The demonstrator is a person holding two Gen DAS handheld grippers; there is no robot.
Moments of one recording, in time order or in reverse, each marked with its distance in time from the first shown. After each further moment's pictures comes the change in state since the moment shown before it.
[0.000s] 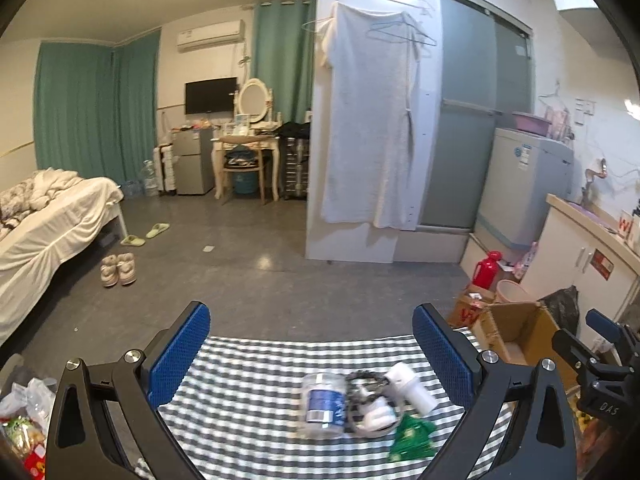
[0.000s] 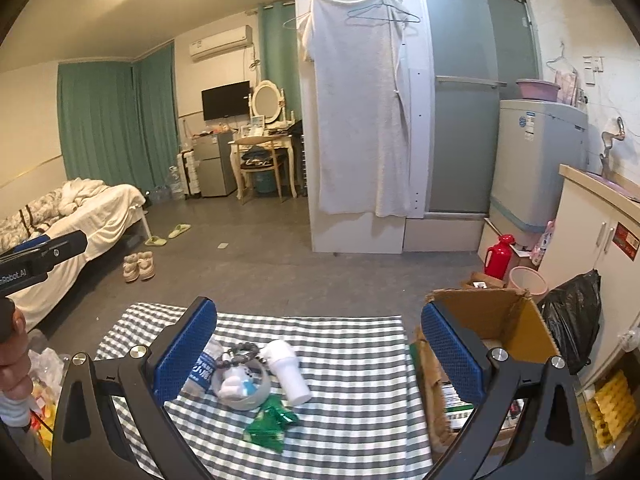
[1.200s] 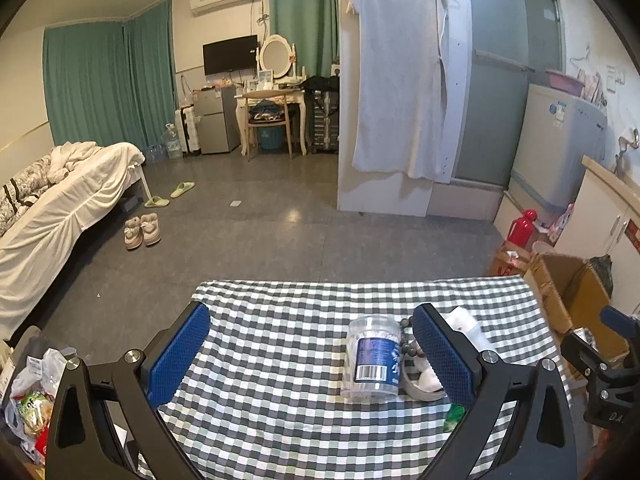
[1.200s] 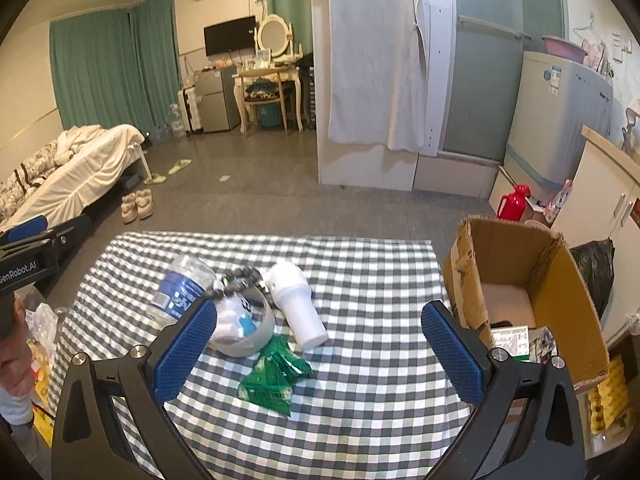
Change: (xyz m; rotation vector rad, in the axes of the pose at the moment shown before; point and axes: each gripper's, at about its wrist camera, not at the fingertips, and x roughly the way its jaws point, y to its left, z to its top) left arm 0.063 0.020 -0.057 0.018 0.164 0.107; right arm 0.072 0.017 -0.055 -0.028 0.252 0.002
